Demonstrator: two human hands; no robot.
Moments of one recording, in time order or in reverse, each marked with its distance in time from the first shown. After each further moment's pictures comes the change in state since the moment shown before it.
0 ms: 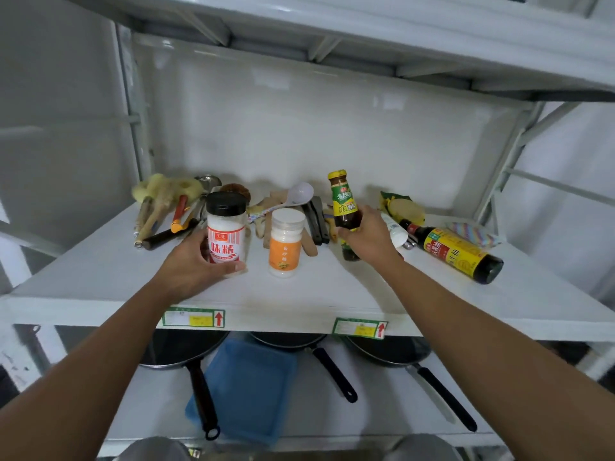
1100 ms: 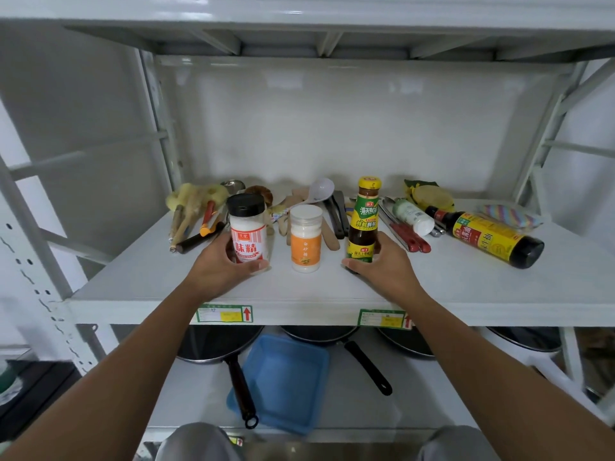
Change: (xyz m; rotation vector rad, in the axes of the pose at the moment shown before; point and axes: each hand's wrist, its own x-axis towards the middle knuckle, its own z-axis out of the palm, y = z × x) left_hand -0.002 0.001 -0.002 0.072 0.027 -0.002; right_hand -0.080 0.008 0.010 0.196 -0.084 0.111
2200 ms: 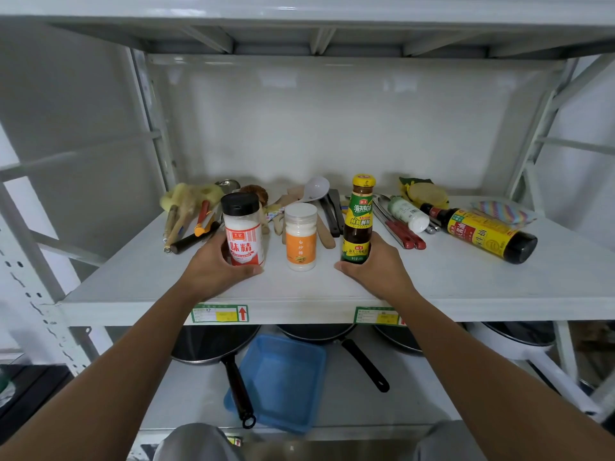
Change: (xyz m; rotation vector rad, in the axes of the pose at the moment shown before) left_hand 0.005 -0.009 -0.001 0.038 -0.004 0.004; right_hand -0.004 -0.006 0.006 -0.143 -0.019 0.029
